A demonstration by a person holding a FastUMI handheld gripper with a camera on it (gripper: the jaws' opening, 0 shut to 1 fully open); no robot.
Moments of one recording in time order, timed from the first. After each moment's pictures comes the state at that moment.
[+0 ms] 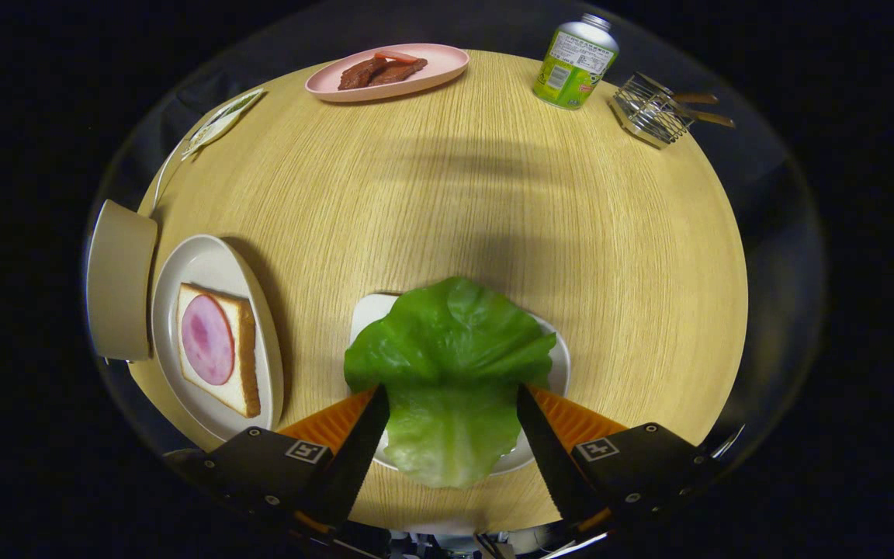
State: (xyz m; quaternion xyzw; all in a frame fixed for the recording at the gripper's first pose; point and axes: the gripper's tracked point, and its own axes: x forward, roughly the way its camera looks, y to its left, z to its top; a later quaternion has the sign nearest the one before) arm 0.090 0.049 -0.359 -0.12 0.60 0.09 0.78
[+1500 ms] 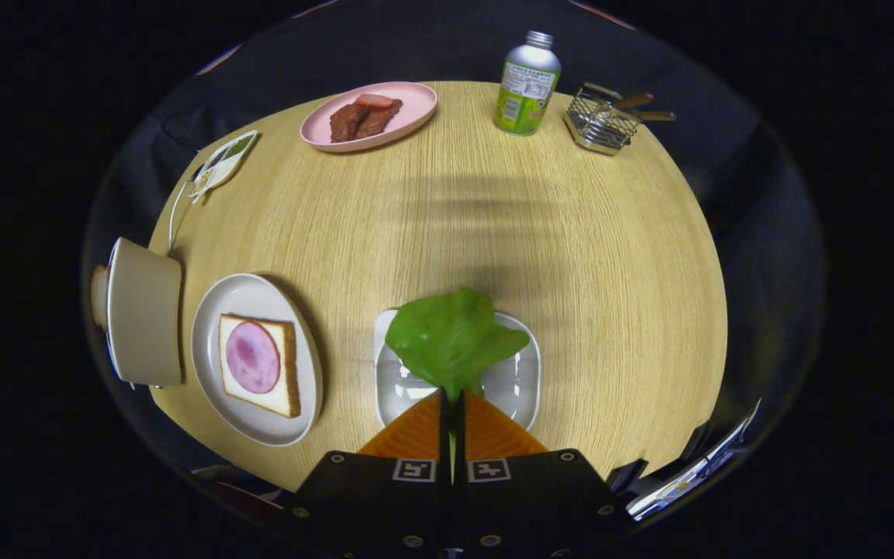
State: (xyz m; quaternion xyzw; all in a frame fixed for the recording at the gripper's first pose) arm 0.077 0.053 -0.291 -0.08 0.56 0.07 0.82
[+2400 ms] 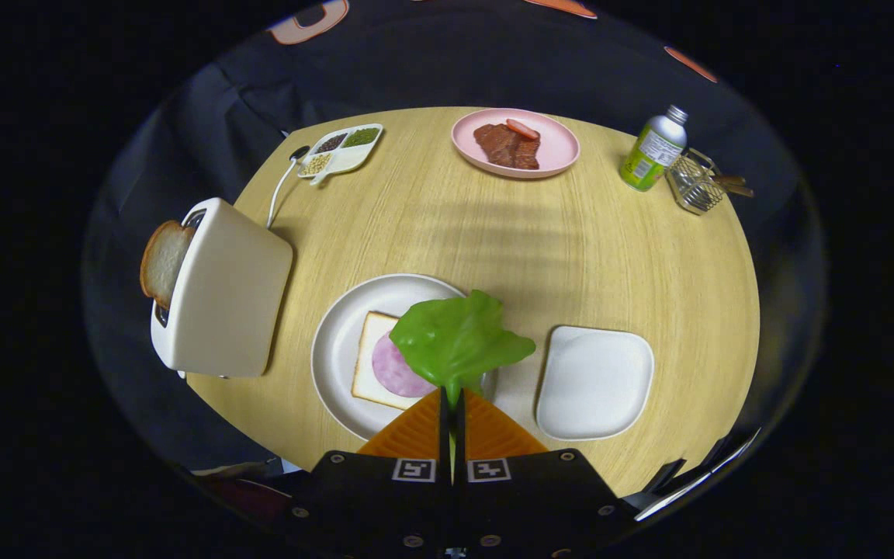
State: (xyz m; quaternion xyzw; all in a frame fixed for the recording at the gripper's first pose) arm 0.034 0.210 -0.264 -0.09 0.54 0.18 0.82
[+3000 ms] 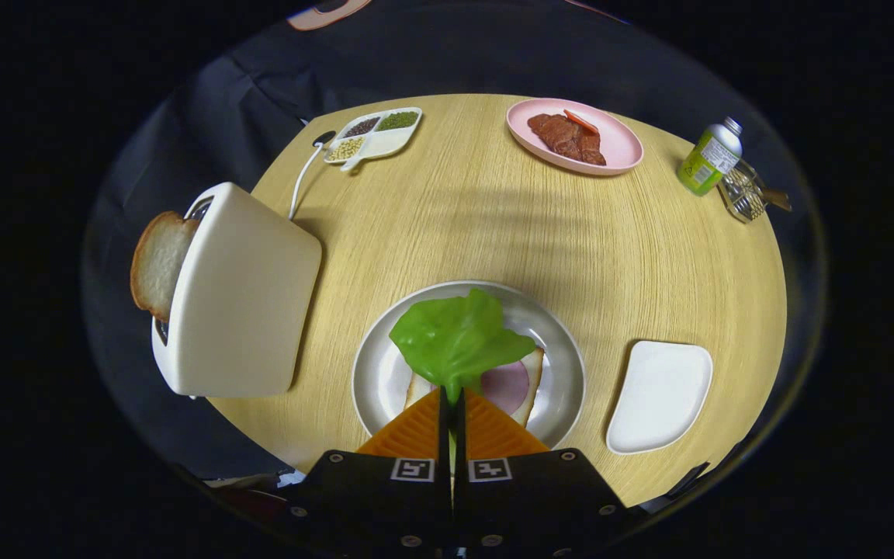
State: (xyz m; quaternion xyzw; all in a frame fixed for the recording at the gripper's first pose) arm 0.037 0.260 -0.298 -0.07 0.56 0.19 0.80
